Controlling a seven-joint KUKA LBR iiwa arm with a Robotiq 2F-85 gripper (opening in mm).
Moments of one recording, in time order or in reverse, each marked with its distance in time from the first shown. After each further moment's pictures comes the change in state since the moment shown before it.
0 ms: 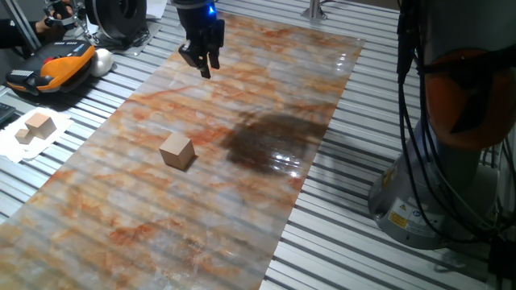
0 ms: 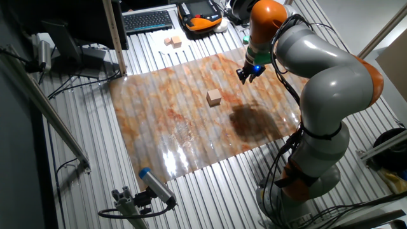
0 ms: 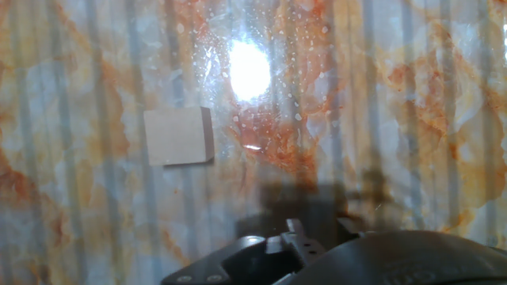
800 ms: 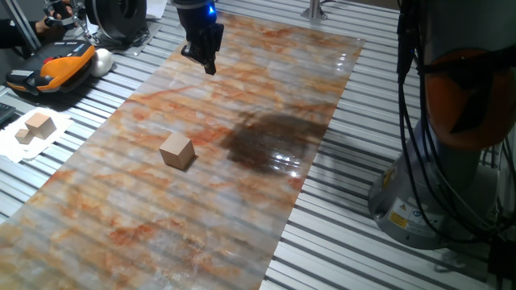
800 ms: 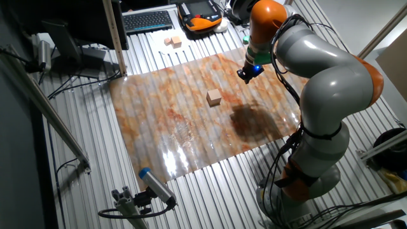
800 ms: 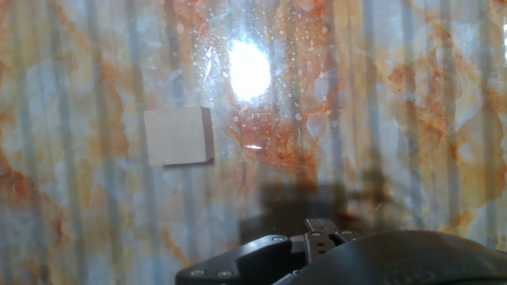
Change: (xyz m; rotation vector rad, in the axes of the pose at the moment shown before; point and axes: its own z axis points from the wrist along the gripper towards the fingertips) arm 0.000 0.000 0.000 0.000 0.000 0.000
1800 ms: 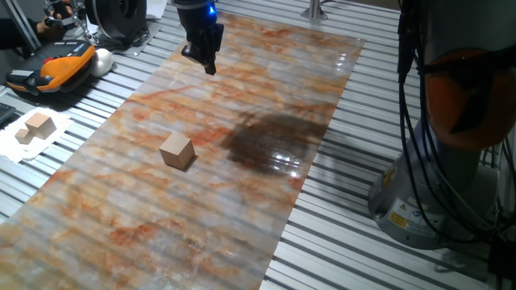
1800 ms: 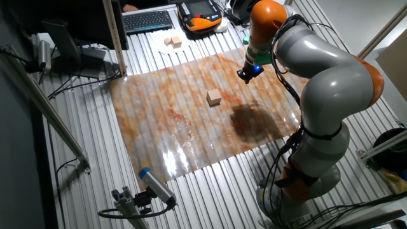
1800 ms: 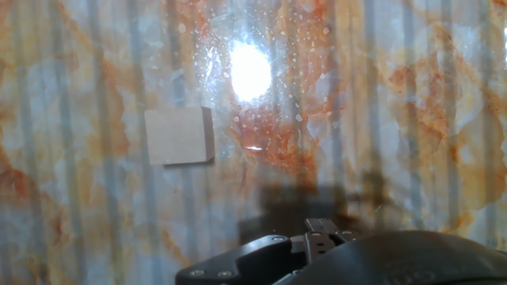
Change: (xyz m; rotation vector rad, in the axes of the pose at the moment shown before) arm 0.000 0.000 0.000 0.000 -0.002 -0.009
